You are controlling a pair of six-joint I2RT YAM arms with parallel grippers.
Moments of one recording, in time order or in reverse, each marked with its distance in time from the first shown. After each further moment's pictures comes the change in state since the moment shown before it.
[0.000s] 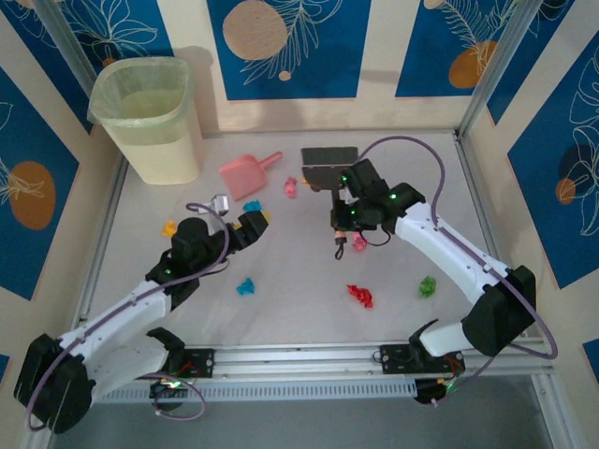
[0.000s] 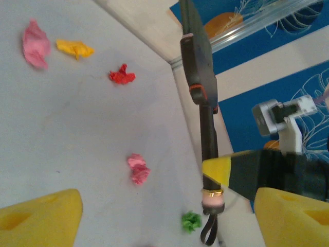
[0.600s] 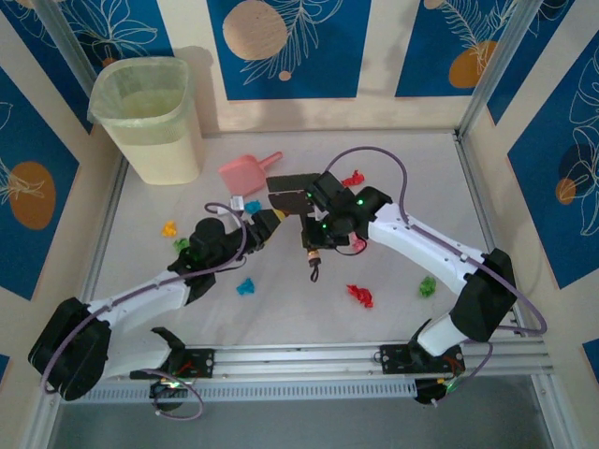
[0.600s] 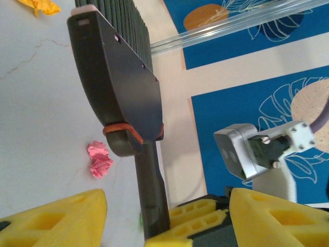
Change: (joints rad) left arm -0.084 0.176 -0.014 0.247 -0.015 -0.174; right arm 0.179 0.113 0.072 -0.069 -0.098 0.132
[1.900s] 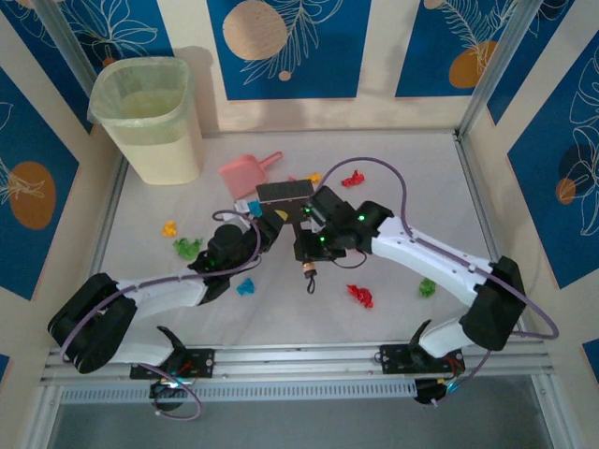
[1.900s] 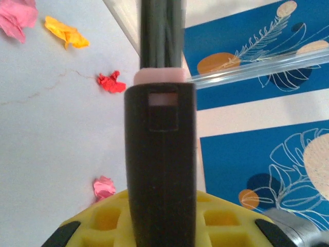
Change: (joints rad) left arm -0.087 0.163 0.002 0.180 -0.308 -0.104; right arm 0.058 -0.104 -0.114 0.079 -0.008 0.040
